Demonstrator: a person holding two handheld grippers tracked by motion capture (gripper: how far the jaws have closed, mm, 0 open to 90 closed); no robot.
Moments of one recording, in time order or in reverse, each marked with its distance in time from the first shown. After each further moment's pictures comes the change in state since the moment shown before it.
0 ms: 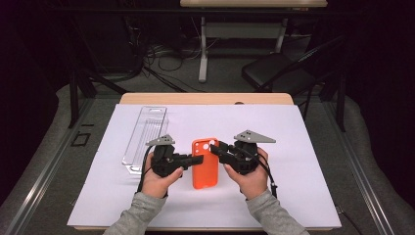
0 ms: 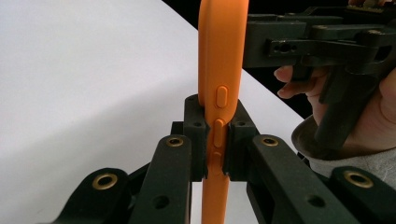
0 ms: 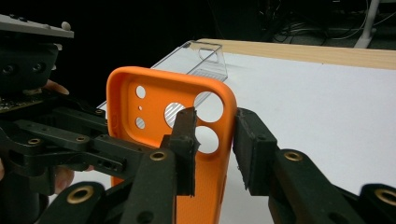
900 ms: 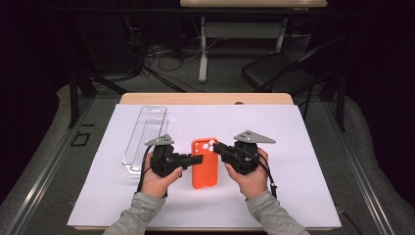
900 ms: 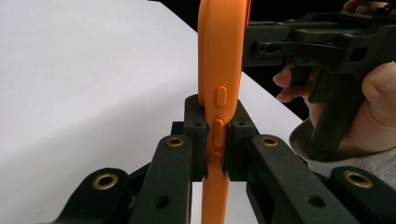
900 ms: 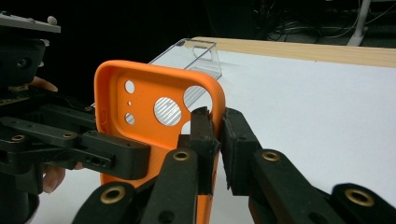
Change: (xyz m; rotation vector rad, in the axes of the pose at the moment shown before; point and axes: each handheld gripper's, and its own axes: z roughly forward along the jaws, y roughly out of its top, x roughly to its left) left arm 0.001 0.000 -0.001 -0.010 -0.006 0.002; right arm -0.001 -0.001 0.001 0.007 -0.024 0.004
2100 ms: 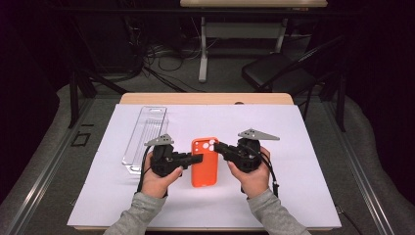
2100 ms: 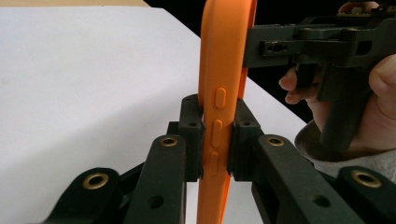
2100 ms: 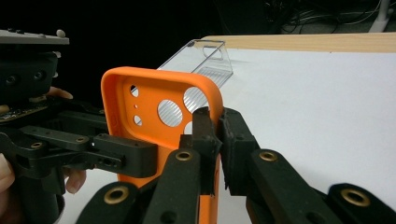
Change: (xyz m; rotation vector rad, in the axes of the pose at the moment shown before) left arm -0.001 0.001 0.000 -0.026 0.018 0.012; right arm -0.008 0.003 -0.002 0.008 0.062 0.080
